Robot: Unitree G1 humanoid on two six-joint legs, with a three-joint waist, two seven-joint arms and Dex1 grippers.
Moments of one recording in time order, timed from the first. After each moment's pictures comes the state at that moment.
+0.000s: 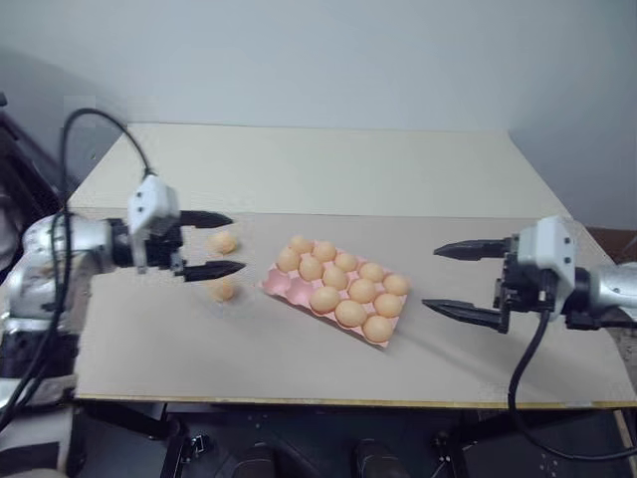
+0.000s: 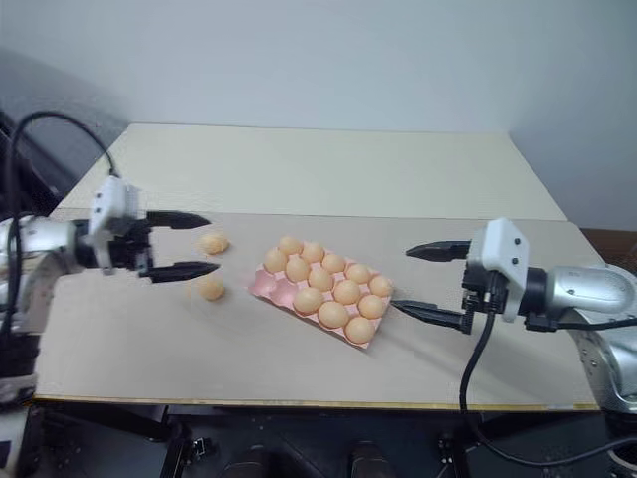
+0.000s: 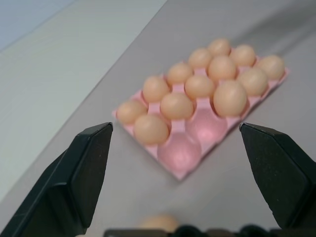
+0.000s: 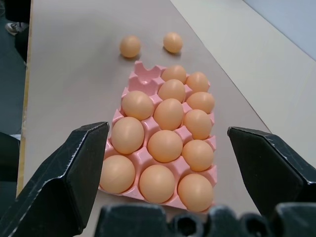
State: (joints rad) left arm -0.44 0.94 0.24 0.03 -0.42 0.38 -1.33; right arm -0.29 -0.94 -0.22 -0.35 0.61 0.41 1.13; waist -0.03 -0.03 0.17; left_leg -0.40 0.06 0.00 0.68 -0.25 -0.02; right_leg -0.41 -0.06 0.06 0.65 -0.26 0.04
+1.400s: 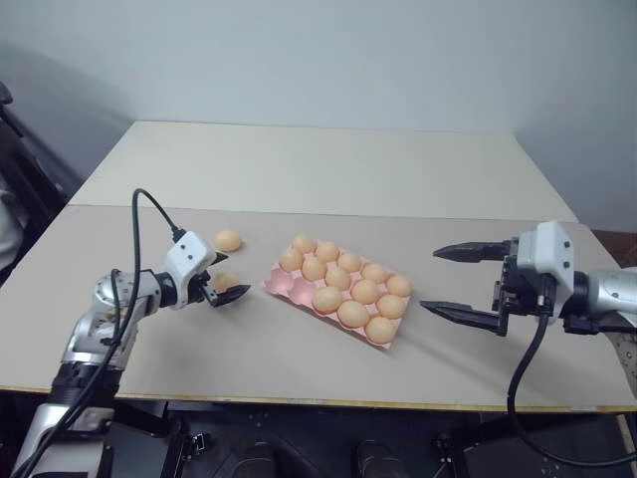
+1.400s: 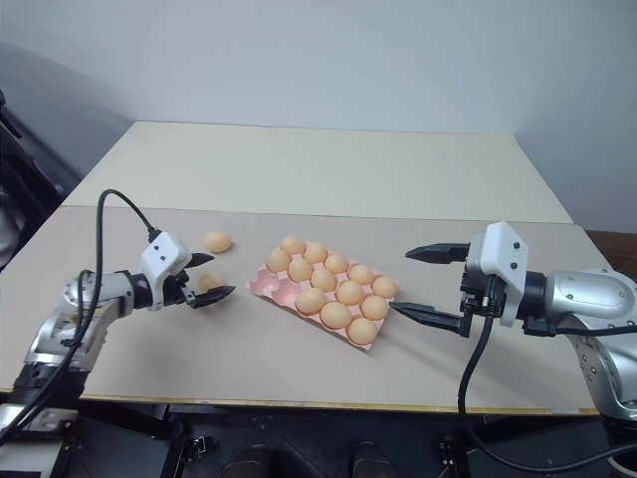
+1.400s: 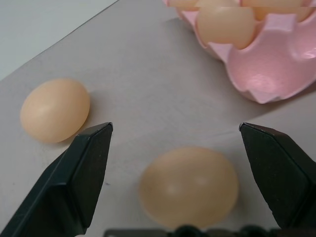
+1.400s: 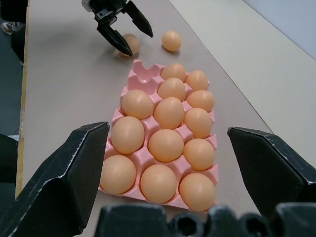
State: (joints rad) left arm -0.47 0.69 0.00 0.22 -0.16 0.30 -0.89; right arm -0.21 -0.93 -0.26 -0.42 0.61 0.42 1.08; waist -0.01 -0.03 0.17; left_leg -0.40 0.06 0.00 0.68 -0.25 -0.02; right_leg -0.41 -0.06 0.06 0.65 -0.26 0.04
